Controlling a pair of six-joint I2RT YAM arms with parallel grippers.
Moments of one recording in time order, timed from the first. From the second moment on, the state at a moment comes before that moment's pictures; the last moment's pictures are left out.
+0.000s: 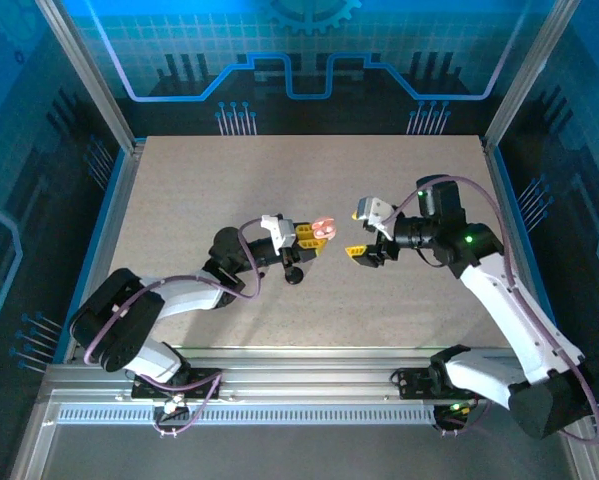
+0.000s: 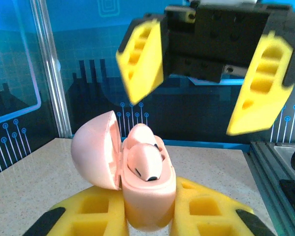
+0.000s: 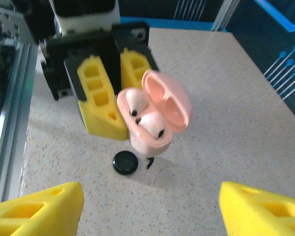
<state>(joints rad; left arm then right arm) -0.60 1.48 0.57 1.12 0.66 -0.04 0.35 1.11 1.10 -0.68 -0.72 -0.74</state>
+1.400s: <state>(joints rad) -0.61 1.46 0.56 1.02 0.68 0.02 0.35 1.23 1.23 -0.81 -0.88 -1.03</state>
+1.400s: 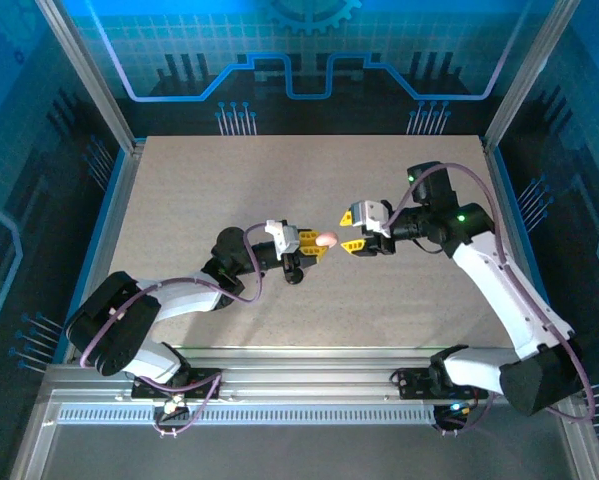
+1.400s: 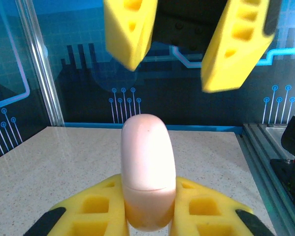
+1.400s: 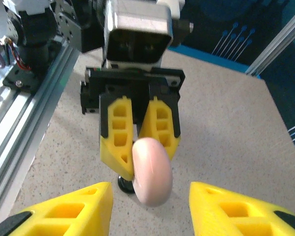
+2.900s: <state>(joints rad) -0.62 1.55 0.53 1.01 0.52 0.05 0.22 1.65 1.43 -1.03 -0.71 -1.10</state>
